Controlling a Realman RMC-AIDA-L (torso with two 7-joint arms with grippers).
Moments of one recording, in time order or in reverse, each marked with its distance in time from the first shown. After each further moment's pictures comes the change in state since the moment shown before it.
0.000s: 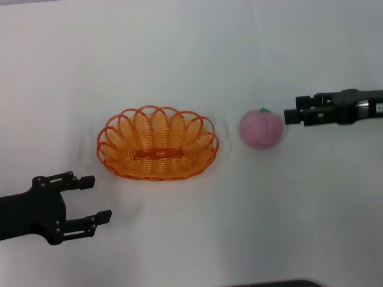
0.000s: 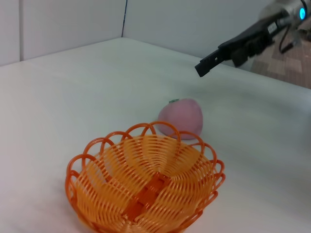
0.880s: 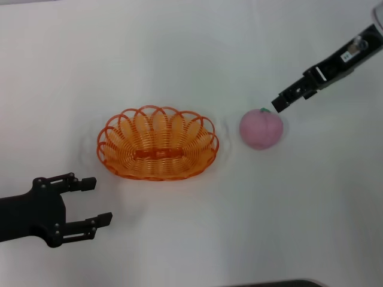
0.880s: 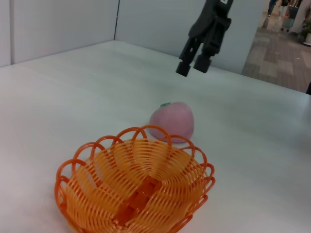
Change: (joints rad) left arm 0.000 0.002 -0.001 0.006 0.000 0.027 0.000; right arm 0.365 0.050 -0.180 -0.301 -0.547 -0.087 0.669
